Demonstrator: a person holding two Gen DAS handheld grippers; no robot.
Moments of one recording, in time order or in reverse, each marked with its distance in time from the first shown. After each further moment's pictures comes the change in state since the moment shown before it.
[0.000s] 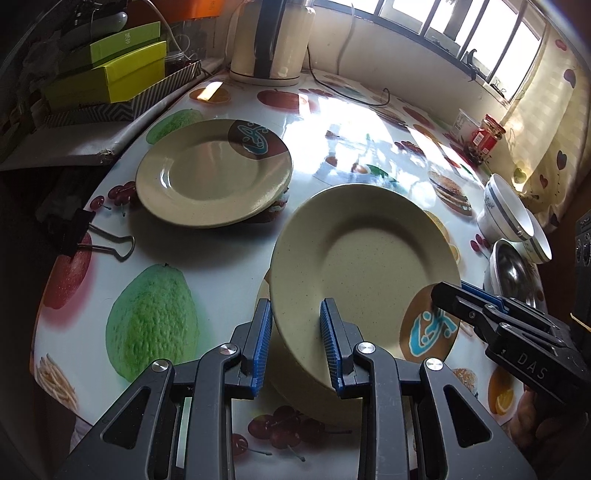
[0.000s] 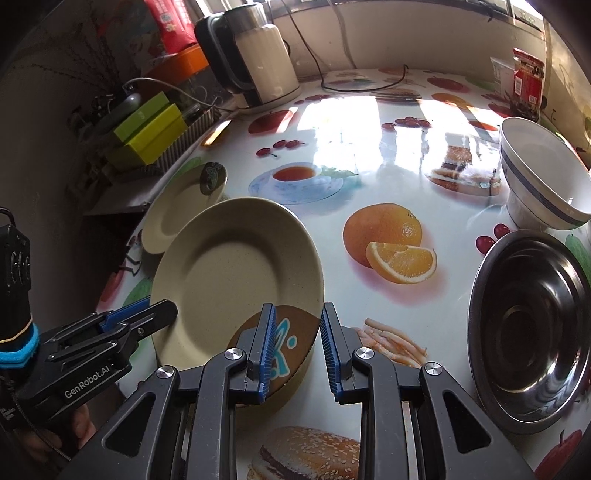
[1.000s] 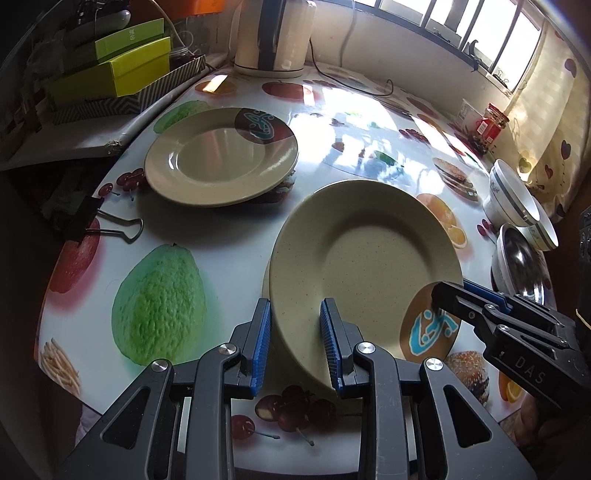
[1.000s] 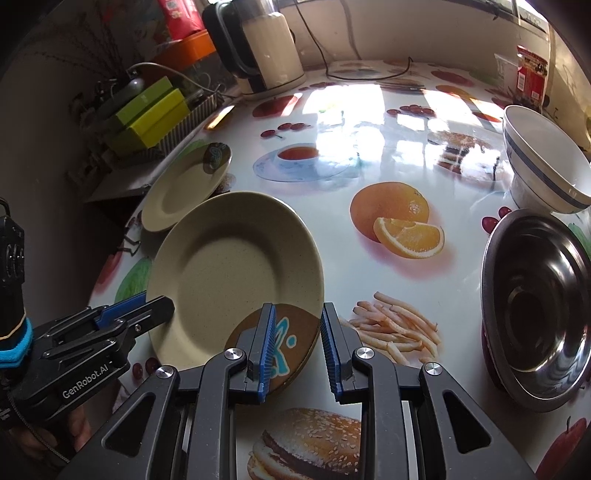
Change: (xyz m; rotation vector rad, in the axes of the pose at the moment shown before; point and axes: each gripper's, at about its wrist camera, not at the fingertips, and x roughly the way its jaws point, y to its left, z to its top) left arm 0.000 0.000 -0.011 0.012 0.018 0.033; right arm 0.004 0.005 -0.010 -0.018 0.027 -0.010
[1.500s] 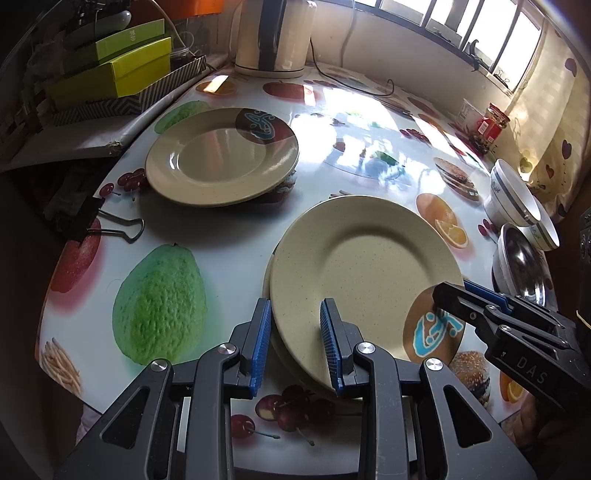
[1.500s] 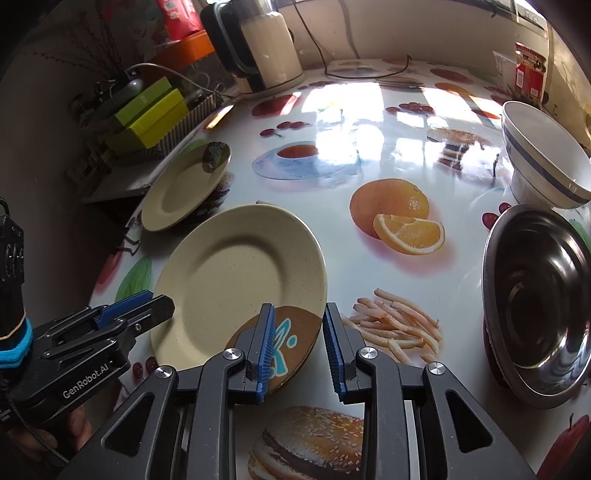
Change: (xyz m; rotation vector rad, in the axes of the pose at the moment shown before) left arm -0.001 0.000 0.000 0.001 -0.001 0.004; right arm -0.001 -0.004 -0.003 0.006 -0.006 0.002
